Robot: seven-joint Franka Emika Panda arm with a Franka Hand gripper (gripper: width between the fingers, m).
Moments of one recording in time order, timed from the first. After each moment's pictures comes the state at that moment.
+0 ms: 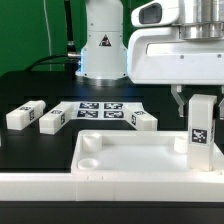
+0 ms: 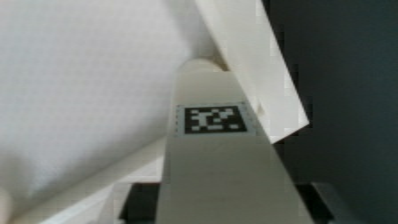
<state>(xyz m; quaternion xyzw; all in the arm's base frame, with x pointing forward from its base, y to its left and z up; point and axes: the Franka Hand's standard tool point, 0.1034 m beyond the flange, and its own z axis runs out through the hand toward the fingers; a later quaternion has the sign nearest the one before) 0.638 0.098 0.104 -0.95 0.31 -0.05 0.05</state>
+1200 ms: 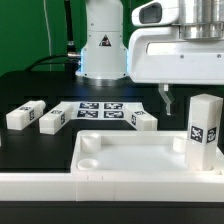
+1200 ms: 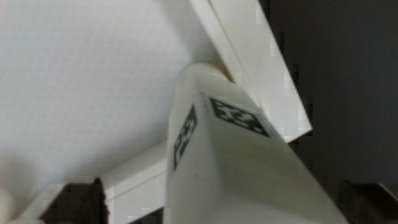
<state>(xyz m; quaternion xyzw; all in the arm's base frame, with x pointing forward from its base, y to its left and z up) 0.636 0.098 0.105 -0.97 0.24 -0.05 0.04</state>
